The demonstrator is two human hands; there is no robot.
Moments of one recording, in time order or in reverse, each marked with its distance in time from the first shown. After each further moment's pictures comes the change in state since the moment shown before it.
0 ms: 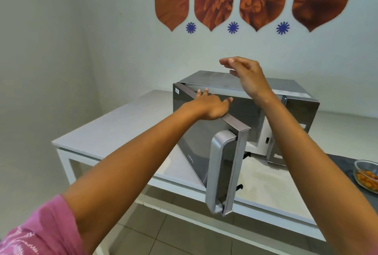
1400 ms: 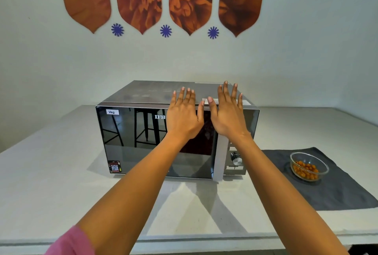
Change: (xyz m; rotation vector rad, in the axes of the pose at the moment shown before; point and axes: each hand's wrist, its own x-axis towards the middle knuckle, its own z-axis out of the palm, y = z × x) left_hand 0.160 0.055 0.074 0.022 0.675 0.218; right_hand -0.022 0.116 -0.079 -1.044 0.217 0.333
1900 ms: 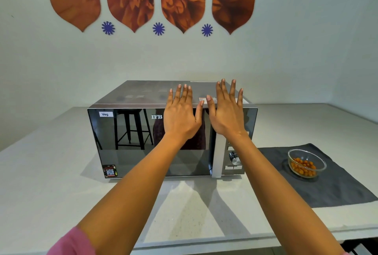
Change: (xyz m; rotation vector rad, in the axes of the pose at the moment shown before) left_hand 0.007 -0.004 0.014 -0.018 0.060 0.008; right_hand 0.008 0.007 0.011 -0.089 0.097 -0.002
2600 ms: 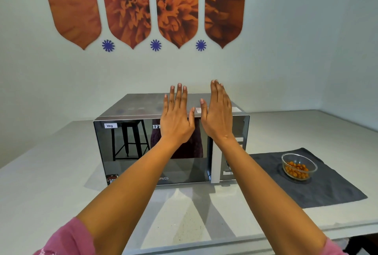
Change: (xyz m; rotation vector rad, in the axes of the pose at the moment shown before) left_hand 0.003 -0.007 -0.023 -0.022 0.136 0.079; right_hand 0.002 -0.029 -0.010 0.234 0.311 -0.041
